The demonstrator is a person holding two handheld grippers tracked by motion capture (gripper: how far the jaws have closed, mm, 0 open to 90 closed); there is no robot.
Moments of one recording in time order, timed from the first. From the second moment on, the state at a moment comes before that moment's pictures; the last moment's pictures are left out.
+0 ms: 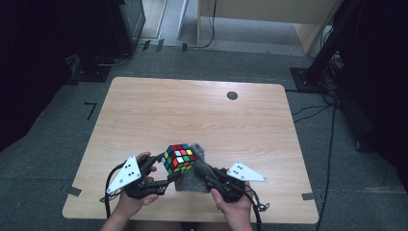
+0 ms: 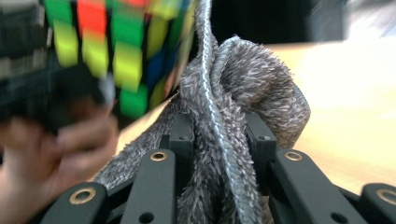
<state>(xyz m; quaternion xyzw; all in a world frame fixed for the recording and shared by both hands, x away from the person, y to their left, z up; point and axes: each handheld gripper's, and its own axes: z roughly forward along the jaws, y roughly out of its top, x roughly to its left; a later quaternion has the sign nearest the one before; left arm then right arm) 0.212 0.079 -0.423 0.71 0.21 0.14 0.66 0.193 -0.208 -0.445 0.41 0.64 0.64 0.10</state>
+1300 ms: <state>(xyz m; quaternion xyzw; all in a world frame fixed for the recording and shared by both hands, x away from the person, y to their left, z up) 0.218 0.080 -0.429 0.70 0.22 0.11 0.67 0.194 -0.216 -0.441 0.34 0.61 0.71 0.06</state>
